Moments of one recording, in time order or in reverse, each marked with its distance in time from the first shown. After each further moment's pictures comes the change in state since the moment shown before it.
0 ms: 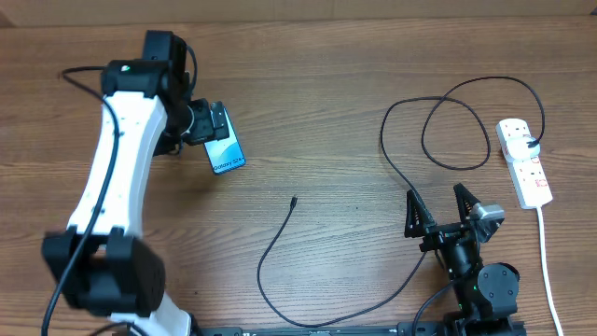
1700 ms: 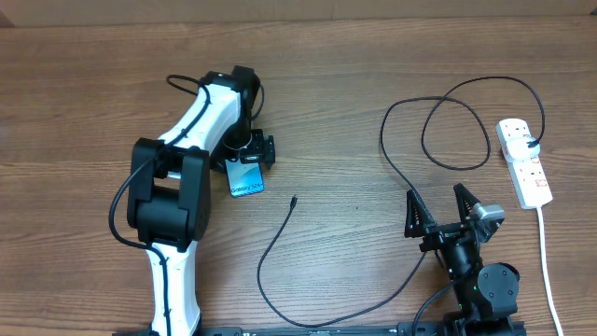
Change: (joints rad) left arm -0.180 0.409 0.005 0.103 0.008 -0.025; right arm 0.000 0.000 0.000 -0.001 0.000 0.000
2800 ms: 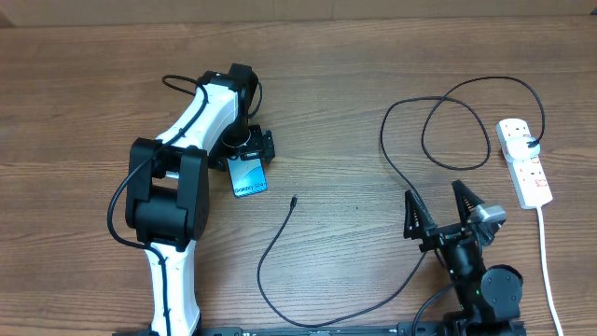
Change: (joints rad) left arm 0.012 0.000 0.000 0.038 0.000 -0.060; right arm 0.000 0.000 0.000 0.096 -0.052 0.000
